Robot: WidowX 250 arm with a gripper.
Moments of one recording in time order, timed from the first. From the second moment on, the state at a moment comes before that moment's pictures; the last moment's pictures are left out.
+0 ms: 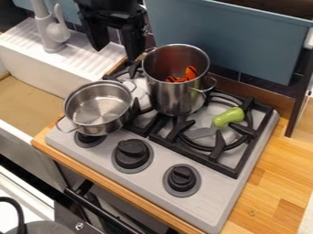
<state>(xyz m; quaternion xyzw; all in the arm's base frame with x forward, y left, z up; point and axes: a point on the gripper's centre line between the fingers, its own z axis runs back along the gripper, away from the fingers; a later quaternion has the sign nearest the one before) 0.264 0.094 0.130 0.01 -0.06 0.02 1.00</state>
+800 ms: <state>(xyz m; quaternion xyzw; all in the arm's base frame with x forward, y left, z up) 0.259 0.138 0.103 0.03 -0.02 -0.22 0.97</state>
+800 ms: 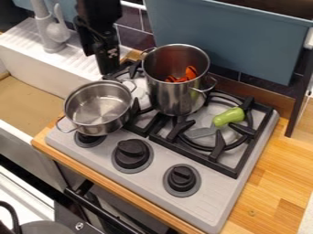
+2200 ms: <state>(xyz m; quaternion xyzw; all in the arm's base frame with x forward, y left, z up) 0.272 0.163 0.035 0.05 0.02 -0.33 0.94</state>
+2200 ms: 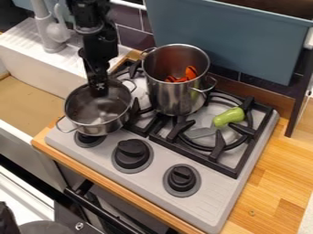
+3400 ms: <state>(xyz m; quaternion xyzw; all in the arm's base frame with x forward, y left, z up) 0.269 0.195 0.040 0.06 0.02 -0.35 0.94</state>
